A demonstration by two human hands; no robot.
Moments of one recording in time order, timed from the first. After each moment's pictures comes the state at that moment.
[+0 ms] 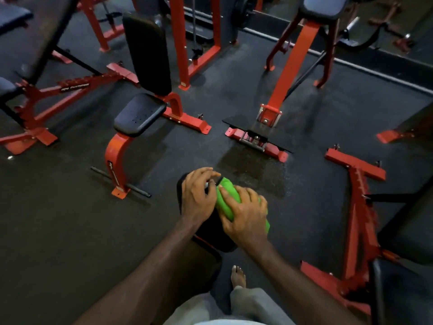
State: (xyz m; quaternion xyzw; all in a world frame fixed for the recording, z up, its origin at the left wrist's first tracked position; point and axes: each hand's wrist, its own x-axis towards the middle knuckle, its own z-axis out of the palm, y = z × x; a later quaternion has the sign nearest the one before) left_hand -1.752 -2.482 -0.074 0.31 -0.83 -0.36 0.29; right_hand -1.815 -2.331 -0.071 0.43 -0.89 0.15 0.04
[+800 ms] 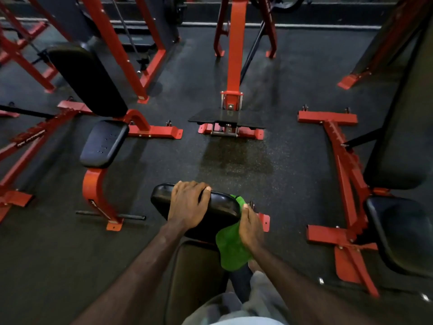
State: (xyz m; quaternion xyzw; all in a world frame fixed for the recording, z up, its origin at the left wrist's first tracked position) left_hand -1.775 -2.474 -0.076 0.15 -0.97 -0.18 0.02; right_hand -1.801 -2.281 -0.148 -0.05 -0.83 0.51 -0.22
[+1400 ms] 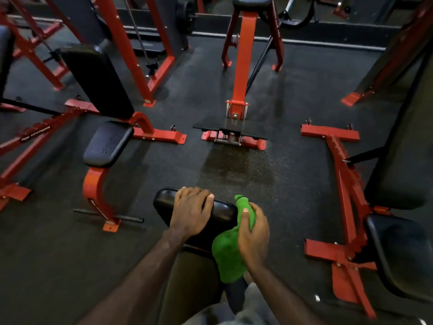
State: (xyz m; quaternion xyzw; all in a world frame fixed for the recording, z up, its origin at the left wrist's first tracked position) left_hand -1.772 -2.470 -0.083 0.15 -0.97 -0.16 0.04; right_hand -1.788 -2.286 -0.099 -0.05 -0.84 0.53 -0.07
